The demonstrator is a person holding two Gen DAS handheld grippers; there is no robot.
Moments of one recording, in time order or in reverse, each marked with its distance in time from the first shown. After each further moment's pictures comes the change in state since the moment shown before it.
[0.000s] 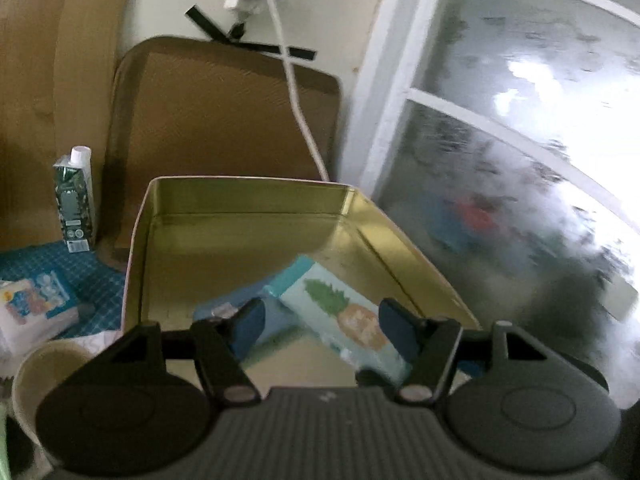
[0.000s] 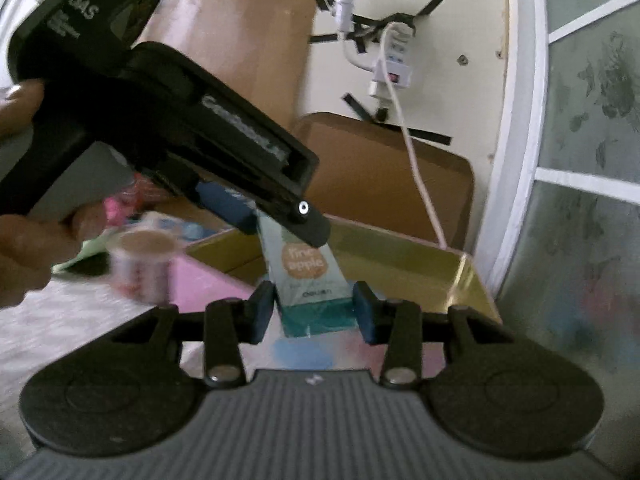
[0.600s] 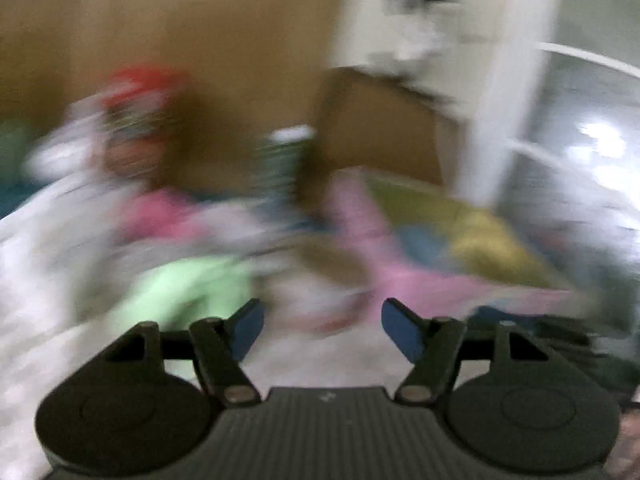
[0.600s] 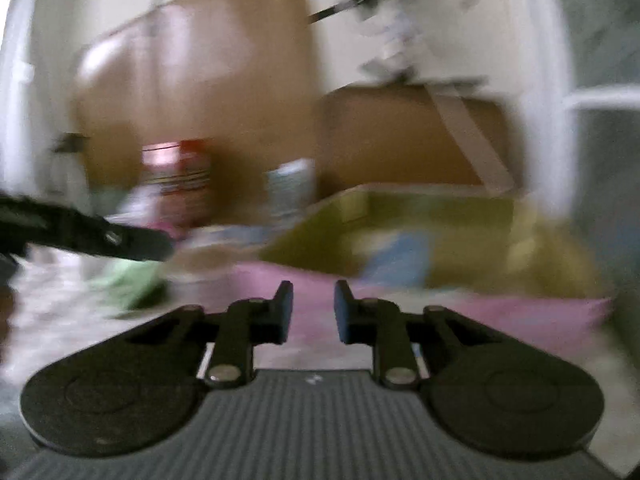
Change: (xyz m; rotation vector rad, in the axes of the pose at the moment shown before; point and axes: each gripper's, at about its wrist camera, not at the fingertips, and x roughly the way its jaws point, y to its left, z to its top) left arm -0.157 0.142 -0.131 -0.194 -0.129 0.263; right arm -0.014 0.041 -0.001 0.278 0.092 0.349
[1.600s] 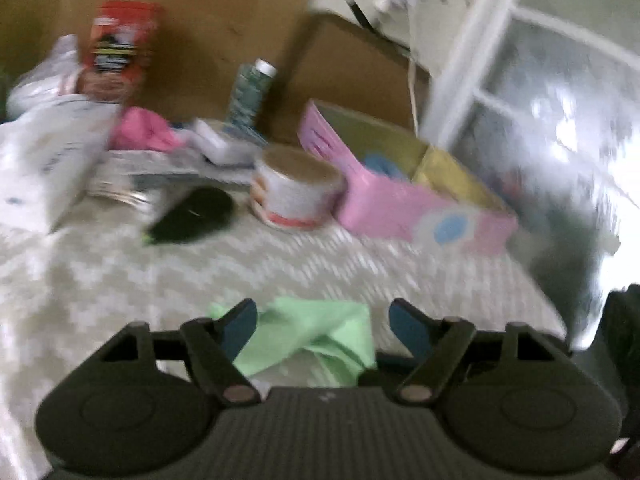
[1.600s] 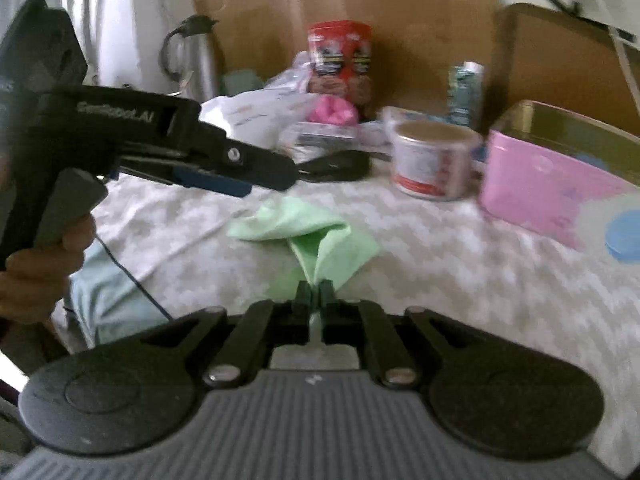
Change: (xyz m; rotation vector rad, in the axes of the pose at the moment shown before) left arm -0.011 -0.009 -0.043 0.067 0.155 -0.209; right arm 0.004 0.103 -0.060 -0.137 0.210 0.127
